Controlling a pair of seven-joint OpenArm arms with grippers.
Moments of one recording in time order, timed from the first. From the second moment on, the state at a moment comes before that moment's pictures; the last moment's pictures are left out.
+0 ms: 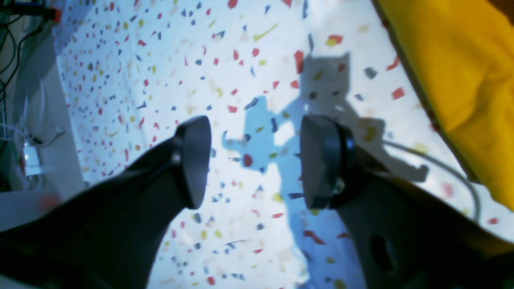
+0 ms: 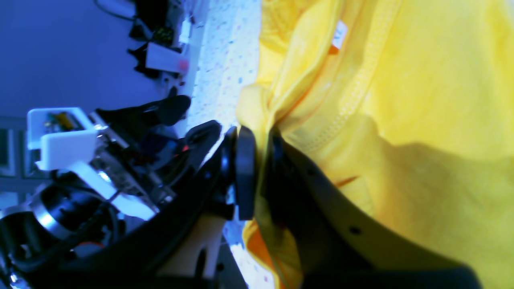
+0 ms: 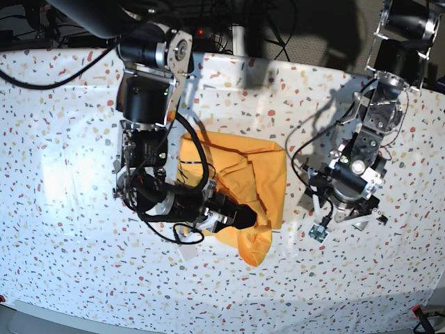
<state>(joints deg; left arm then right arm) -15.7 -16.9 22.3 94.2 7.7 -7.4 61.3 26.0 -9.1 20.0 62.5 45.3 34.1 -69.1</state>
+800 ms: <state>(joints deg) -15.7 -16.9 22.3 94.2 7.9 -7.2 60.9 30.4 -9.2 12.4 62.7 78.4 34.2 -85.1</state>
